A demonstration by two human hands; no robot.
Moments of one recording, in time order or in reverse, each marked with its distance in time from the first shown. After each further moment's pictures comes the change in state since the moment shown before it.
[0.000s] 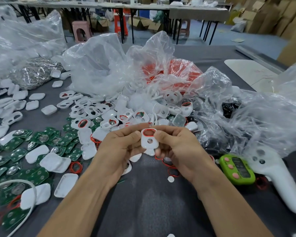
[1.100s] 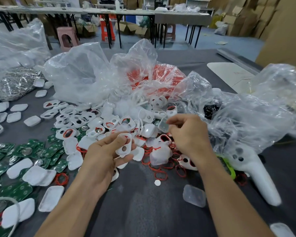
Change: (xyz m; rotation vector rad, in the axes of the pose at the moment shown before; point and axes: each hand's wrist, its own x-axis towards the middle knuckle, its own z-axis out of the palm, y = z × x) left_hand 0.003 -0.006 -0.002 0.017 0.171 -0.037; right_hand 0.010 -0.028 -0.048 -0.907 0.589 -0.320
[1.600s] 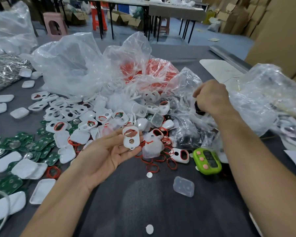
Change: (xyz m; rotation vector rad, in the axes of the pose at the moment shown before) left_hand 0.005 -0.002 0.004 -0.263 -0.325 -0.265; right_hand 0.096 0.013 -0.067 -0.549 0.091 0.109
